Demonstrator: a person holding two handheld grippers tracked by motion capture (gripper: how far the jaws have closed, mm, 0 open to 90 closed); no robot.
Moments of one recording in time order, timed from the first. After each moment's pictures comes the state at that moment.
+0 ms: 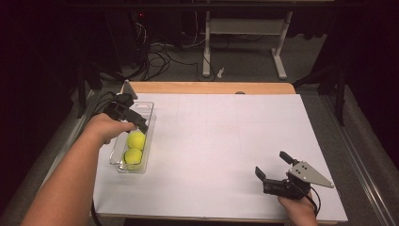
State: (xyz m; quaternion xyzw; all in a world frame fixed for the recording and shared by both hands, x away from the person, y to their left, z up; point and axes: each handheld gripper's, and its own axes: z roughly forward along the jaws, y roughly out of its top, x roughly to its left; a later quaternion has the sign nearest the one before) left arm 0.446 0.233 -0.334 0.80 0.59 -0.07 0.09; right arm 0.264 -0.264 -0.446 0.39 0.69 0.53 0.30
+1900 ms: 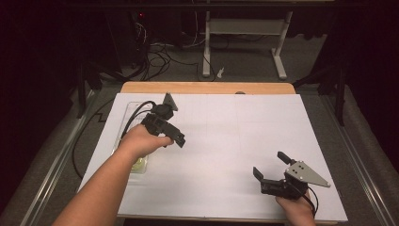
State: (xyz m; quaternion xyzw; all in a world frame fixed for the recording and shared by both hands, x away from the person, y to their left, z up) left arm 0.407 0.119 -0.336 0.86 0.50 -0.07 0.12; right arm 0.265 -0.258 -0.447 0.39 0.69 0.53 0.30
